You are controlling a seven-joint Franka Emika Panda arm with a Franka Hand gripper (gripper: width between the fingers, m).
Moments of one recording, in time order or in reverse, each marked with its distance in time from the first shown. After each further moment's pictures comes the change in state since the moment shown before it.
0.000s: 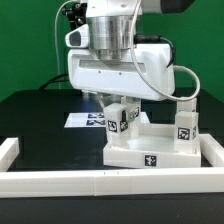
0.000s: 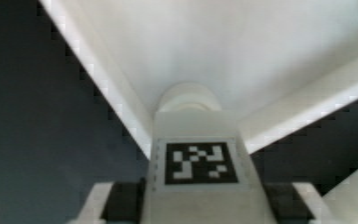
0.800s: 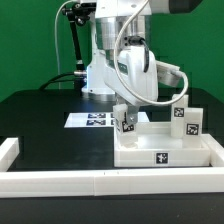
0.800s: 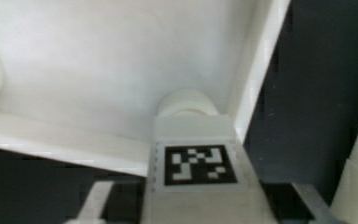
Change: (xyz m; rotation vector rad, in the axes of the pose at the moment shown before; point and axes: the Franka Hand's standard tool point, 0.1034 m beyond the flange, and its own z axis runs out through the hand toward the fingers) arm -0.009 -0.010 0.001 0.011 -0.006 0.521
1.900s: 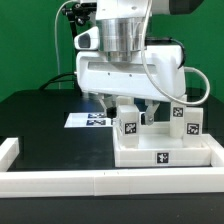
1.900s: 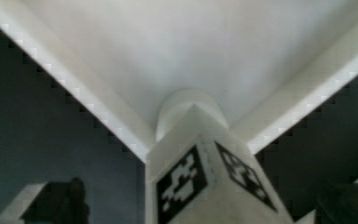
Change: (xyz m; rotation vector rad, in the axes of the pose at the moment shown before) arm -0.001 0.002 0.003 -0.009 -0.003 -0.757
